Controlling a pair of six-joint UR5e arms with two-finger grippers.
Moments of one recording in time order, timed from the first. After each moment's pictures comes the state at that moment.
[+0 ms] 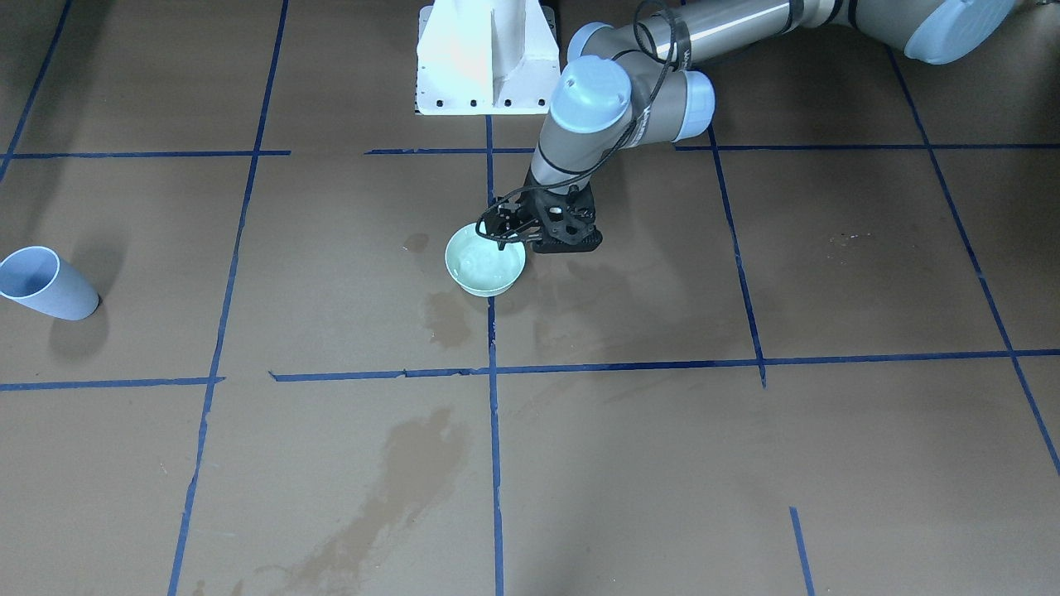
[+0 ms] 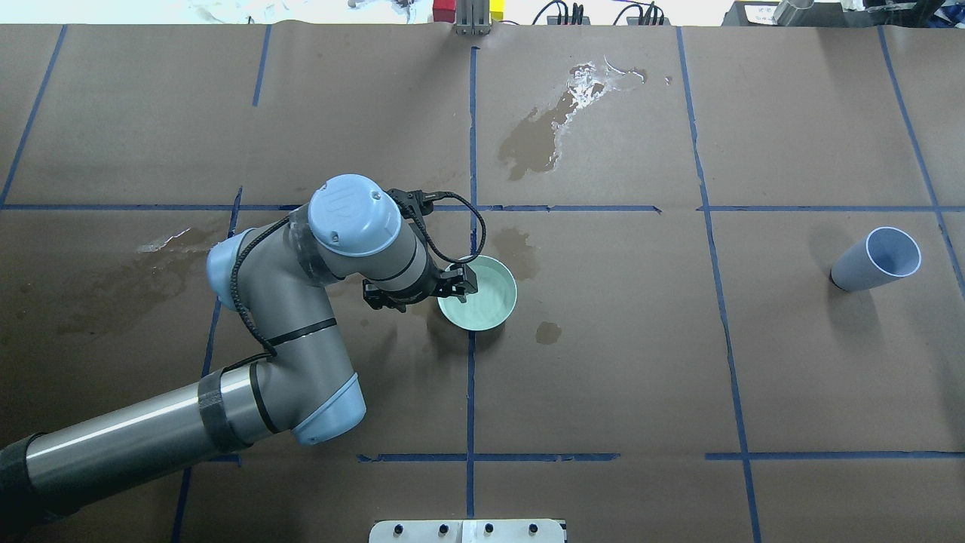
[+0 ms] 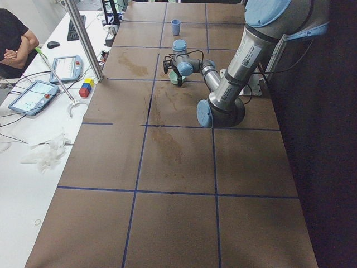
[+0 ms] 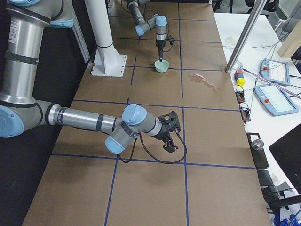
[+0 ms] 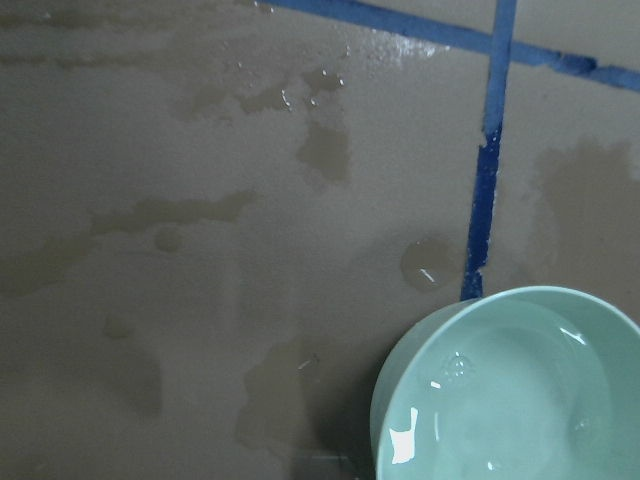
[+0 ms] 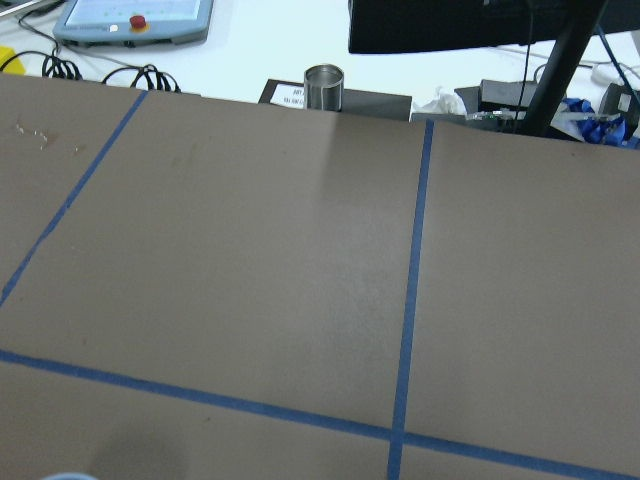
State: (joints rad) left arm -0.50 -2.28 -1.51 -1.83 -1.94 -1.38; right arm 1.57 -1.81 1.67 -0.64 2.30 0.32
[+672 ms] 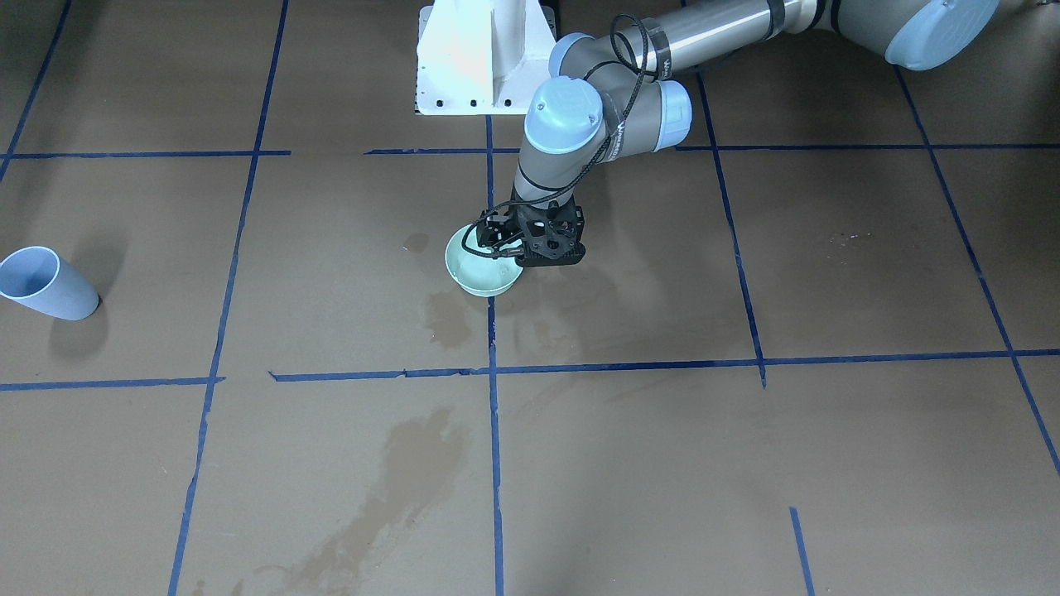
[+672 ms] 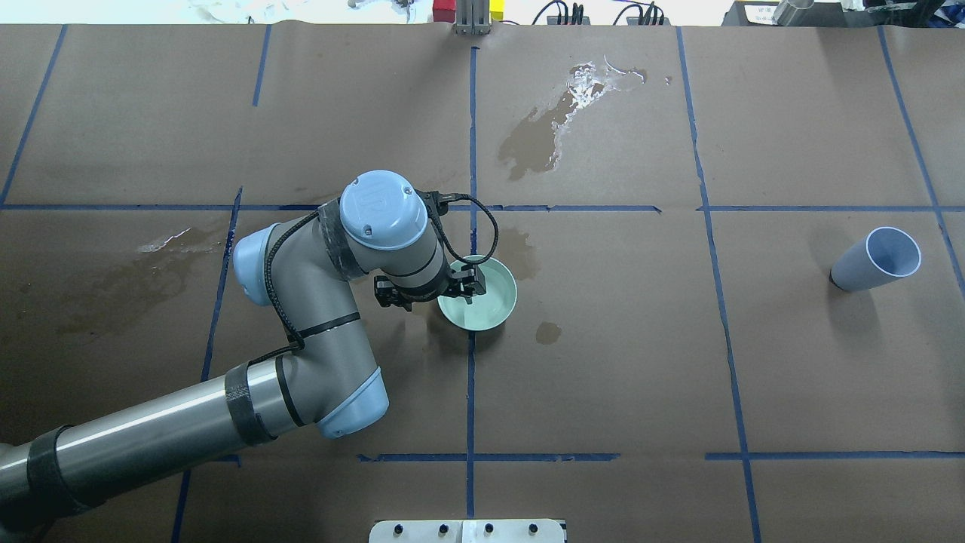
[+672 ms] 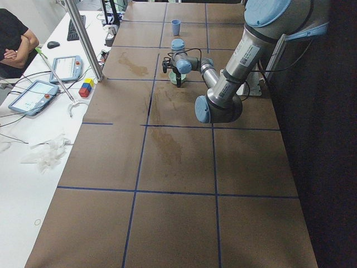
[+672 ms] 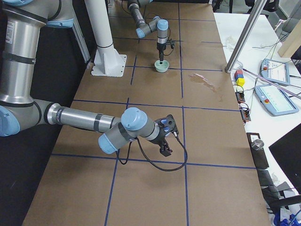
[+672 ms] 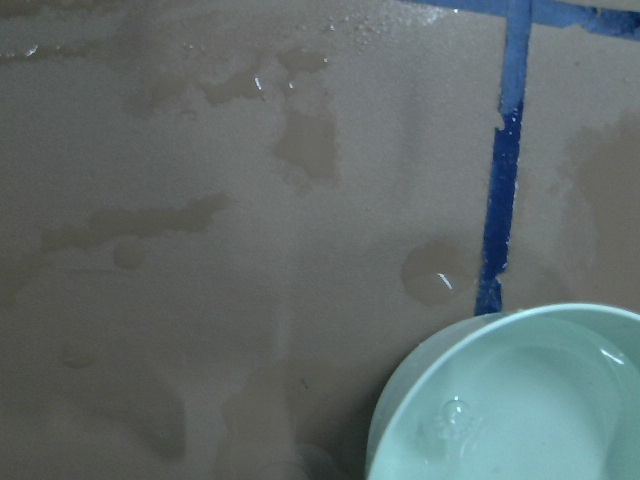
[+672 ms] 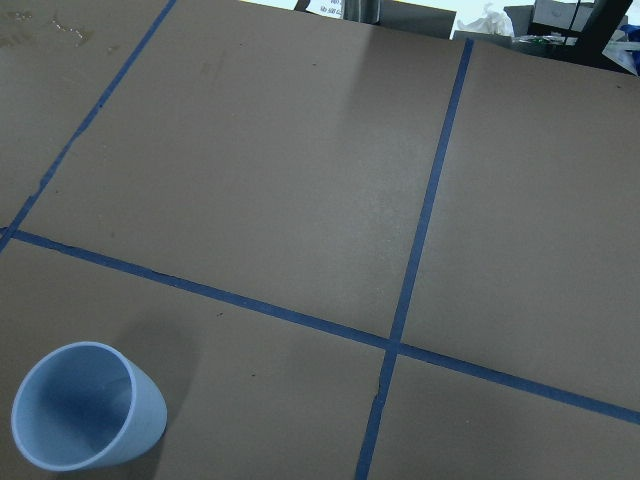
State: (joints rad) left arm -0.49 -2.33 -1.47 -1.77 -1.94 -1.35; right arm 1.63 -1.83 1.70 -0.77 2.40 0.16
